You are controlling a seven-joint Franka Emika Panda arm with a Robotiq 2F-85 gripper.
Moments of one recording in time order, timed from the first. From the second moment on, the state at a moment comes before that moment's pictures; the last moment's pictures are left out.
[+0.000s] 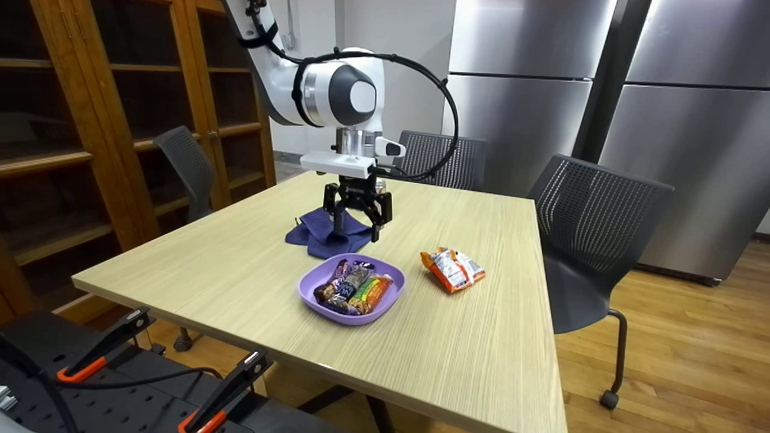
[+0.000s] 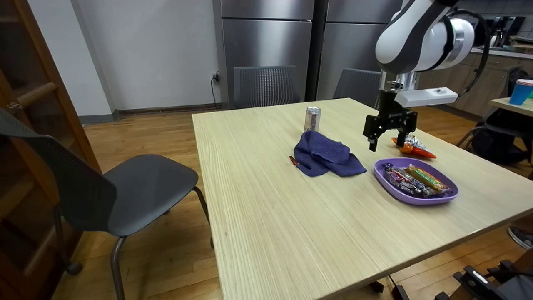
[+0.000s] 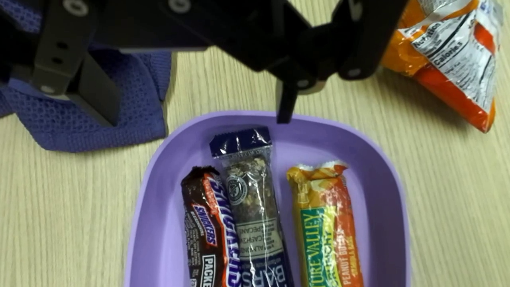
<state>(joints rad) -0.08 0.53 -0.08 -2.08 -0.03 2.49 -0.07</state>
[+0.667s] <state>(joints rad) -0.15 0.53 0.00 -2.08 0.14 2.53 -0.14</state>
